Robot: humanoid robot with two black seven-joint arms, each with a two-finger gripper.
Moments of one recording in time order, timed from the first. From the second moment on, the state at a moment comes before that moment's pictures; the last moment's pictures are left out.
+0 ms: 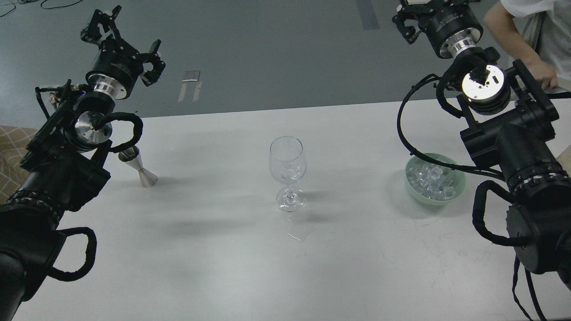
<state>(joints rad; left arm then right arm) -0.96 0.24 -1.08 -0.38 0.23 -0.41 -0.20 0.99 -0.01 1.56 0.51 -0.42 0.31 0.00</state>
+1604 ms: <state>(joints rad) -0.95 0.26 -1.08 -0.37 0.21 -0.47 -0.21 0.95 -0.06 1.57 0.54 -0.41 0.32 -0.01</state>
